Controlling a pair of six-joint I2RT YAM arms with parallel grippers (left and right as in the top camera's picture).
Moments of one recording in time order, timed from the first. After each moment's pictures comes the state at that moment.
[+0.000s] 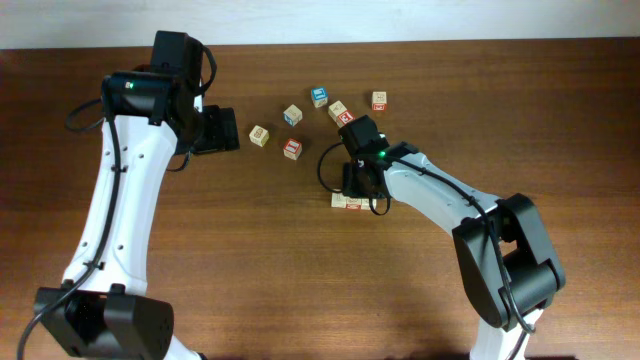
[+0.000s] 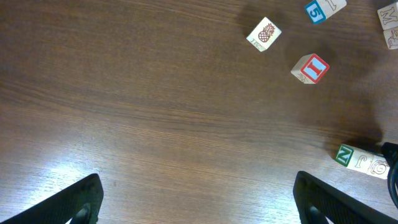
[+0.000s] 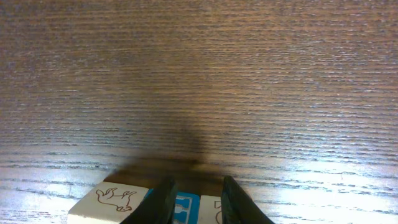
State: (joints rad) left arm -0.12 1.75 1.83 -1.34 -0.10 -0.27; right arm 0.48 1.97 1.30 -0.60 0.06 0.50
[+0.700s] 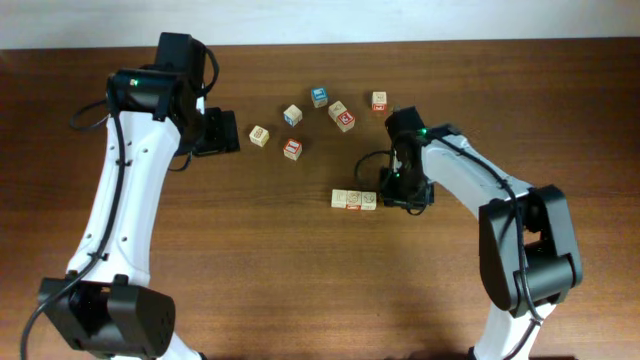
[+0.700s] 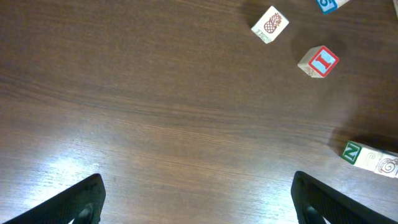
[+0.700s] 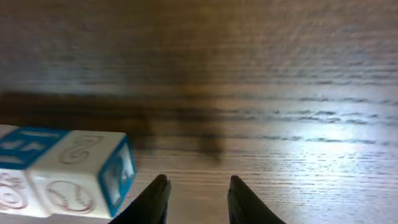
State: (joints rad) left arm -0.12 1.78 1.83 -1.35 -0.10 -0.28; right arm 0.28 1.98 1.34 -0.89 -0.12 0.38
